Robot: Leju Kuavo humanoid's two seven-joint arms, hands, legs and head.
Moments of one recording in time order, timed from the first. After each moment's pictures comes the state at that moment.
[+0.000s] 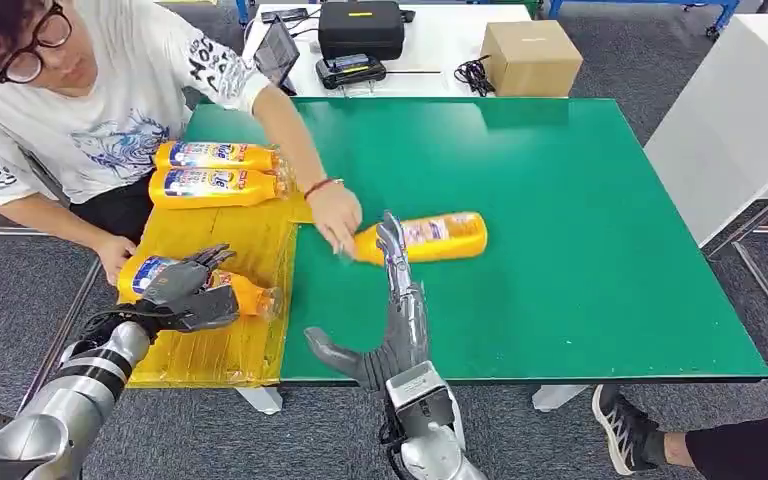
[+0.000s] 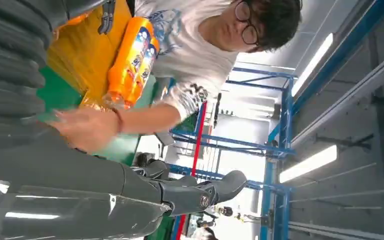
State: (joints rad) left arm -0.61 0.08 -0.09 -0.49 -1.05 0.05 -0.41; right arm -0.07 0.24 0.66 -1.51 0.13 -0.36 -0.68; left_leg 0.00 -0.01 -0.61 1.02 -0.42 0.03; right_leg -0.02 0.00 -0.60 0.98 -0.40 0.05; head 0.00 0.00
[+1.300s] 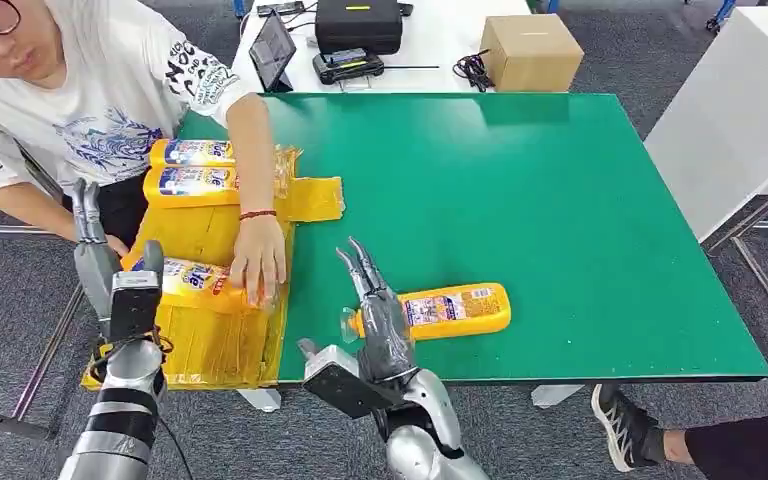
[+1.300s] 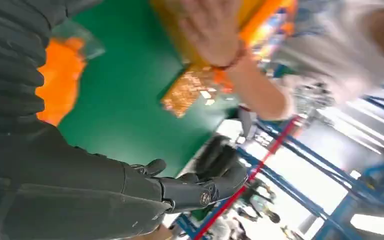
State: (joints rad) left arm -0.33 -0.13 0.11 -1.16 -0.38 0.70 -0.68; right arm -0.14 0.21 0.64 -1.33 0.63 -0.40 -0.30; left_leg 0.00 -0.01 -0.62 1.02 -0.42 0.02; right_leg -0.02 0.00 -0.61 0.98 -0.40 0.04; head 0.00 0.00
